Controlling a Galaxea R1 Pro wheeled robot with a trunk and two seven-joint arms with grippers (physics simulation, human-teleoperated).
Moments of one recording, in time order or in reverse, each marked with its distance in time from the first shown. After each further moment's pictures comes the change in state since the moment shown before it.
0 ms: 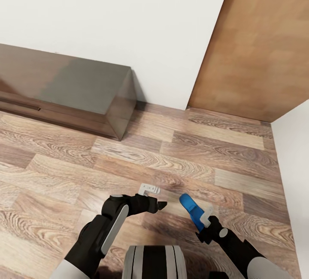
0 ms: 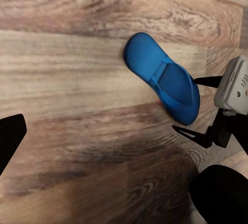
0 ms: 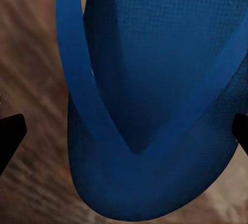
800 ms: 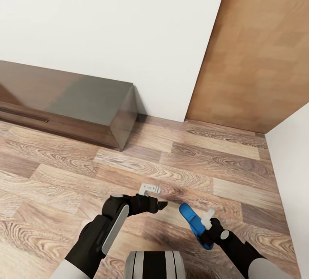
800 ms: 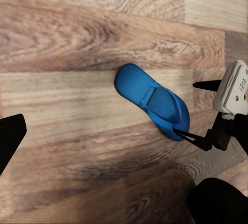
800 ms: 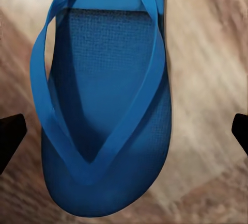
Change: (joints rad) left arm 0.000 -0.003 -0.002 0.000 0.001 0.000 0.001; right arm 0.003 -0.004 -0.003 0.020 0.000 -0.006 0.000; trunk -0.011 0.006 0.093
